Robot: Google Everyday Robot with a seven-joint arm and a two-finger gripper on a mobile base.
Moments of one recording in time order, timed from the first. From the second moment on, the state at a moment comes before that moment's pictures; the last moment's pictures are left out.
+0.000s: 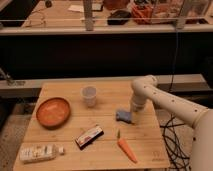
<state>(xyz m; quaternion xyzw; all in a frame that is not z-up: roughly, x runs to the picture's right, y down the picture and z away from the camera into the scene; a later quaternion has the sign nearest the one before) 0.184 0.164 0.879 -0.37 -0.04 0.04 0.93</state>
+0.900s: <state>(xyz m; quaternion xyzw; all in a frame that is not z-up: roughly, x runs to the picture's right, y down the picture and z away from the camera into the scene) 0.181 0.166 0.883 -0.37 -0.02 0.08 0.92</state>
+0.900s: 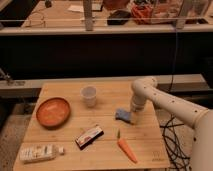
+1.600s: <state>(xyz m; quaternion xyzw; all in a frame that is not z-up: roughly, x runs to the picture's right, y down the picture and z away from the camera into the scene) 0.186 0.164 0.883 -0.37 -0.01 0.10 0.92</state>
